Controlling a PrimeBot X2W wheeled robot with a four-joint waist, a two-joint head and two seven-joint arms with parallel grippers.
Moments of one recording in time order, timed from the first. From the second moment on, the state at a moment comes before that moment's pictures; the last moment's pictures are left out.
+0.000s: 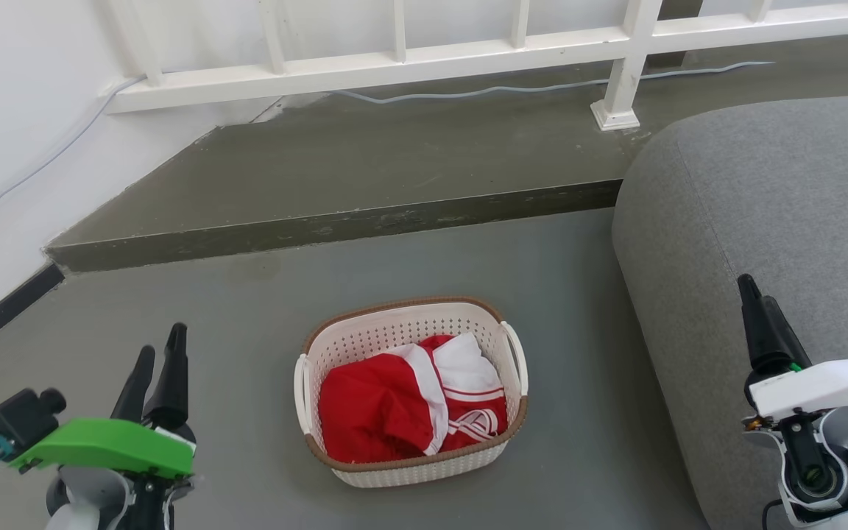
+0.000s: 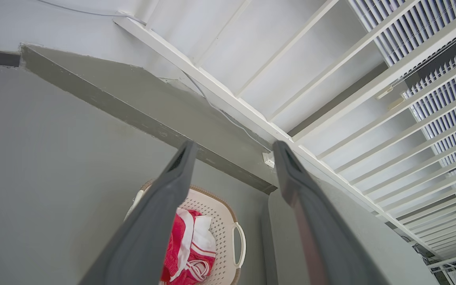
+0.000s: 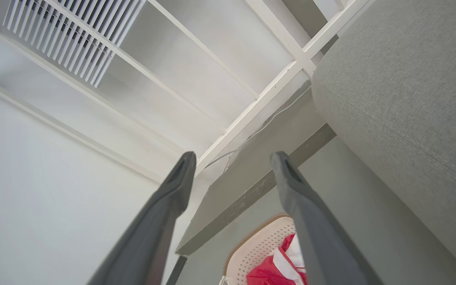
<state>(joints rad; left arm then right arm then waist) -0.06 0.15 -0.13 0.19 -1.04 -0.08 -0.08 -0.04 -0.17 0.06 0.21 1.01 0.06 -0.08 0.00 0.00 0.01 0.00</state>
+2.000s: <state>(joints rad) -0.06 0.12 -0.28 0.16 -0.27 0.08 -0.25 -0.04 -0.20 0.27 0.20 0.24 -0.09 -0.25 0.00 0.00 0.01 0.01</state>
